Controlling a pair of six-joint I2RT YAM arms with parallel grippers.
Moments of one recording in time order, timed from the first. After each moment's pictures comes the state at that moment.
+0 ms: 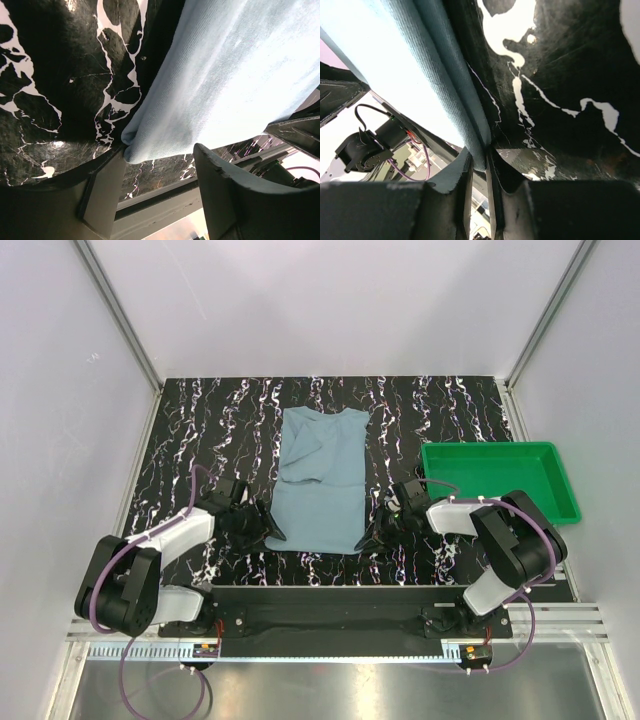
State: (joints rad) left arm -0.31 1.30 0.54 -0.41 0.37 -0.81; right arm 0.48 1.61 0.58 -0.07 -0.62 0.93
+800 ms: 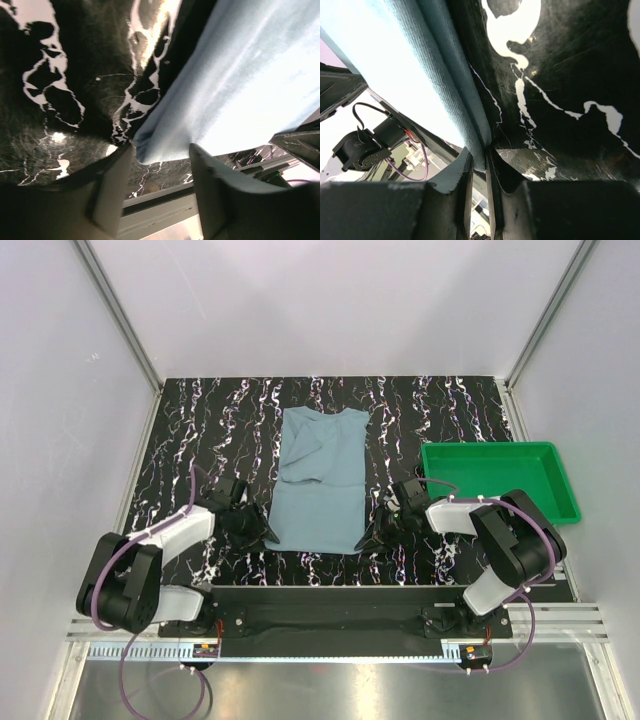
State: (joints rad) left arm -0.31 1.32 0.56 -0.46 0.33 -0.84; right arm 0.48 1.62 0.59 -0.07 -0.62 0.92
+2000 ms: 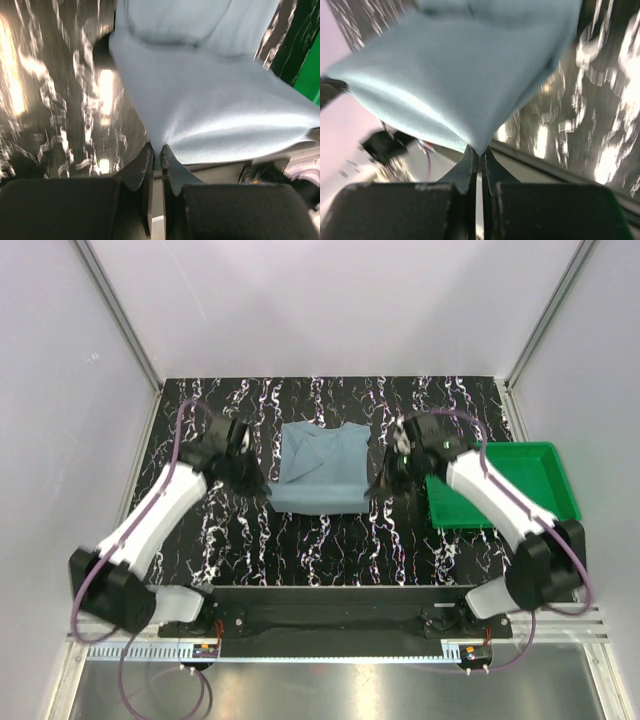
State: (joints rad) left arm -0.38 1.25 1.13 -0.93 0.17 -0.69; right arm 0.44 1.40 1.12 -0.76 -0.45 0.71
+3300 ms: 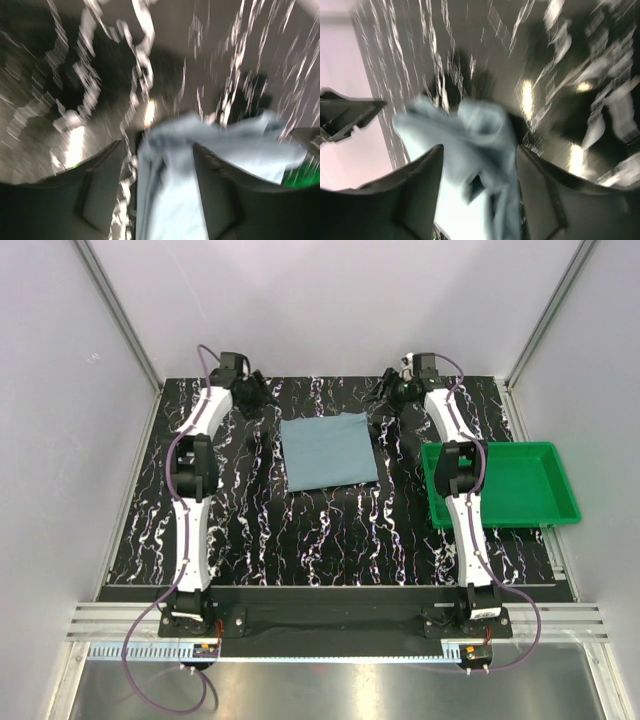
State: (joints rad) left arm -0.10 2.46 2.21 -0.64 0.29 -0.62; right arm 0.12 2.78 2.65 -0.70 -0.65 0.62
